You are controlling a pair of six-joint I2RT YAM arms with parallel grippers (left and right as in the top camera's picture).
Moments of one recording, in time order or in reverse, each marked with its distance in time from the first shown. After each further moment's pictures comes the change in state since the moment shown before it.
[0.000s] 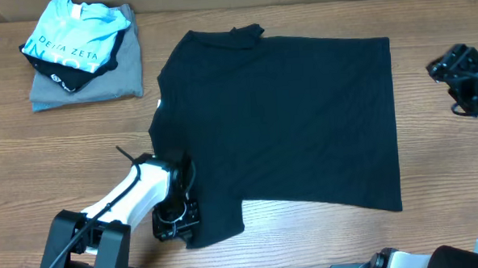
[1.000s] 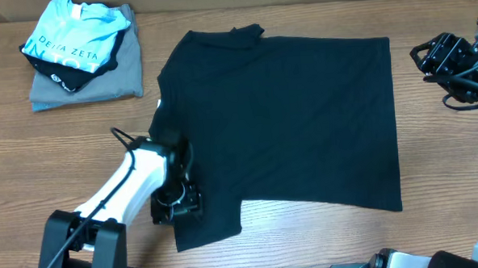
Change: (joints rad) left arm 0.023 0.012 0.118 -0.029 -0.045 0.086; right arm 0.062 -0.019 0.000 0.103 -0.179 -0.085
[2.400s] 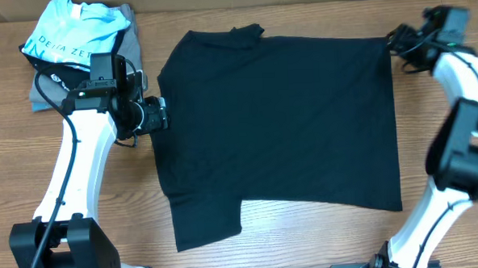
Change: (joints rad) left arm 0.293 0.053 0.477 0.168 -0.018 0.208; right arm 0.020 0.671 -0.013 0.770 0.117 0.000
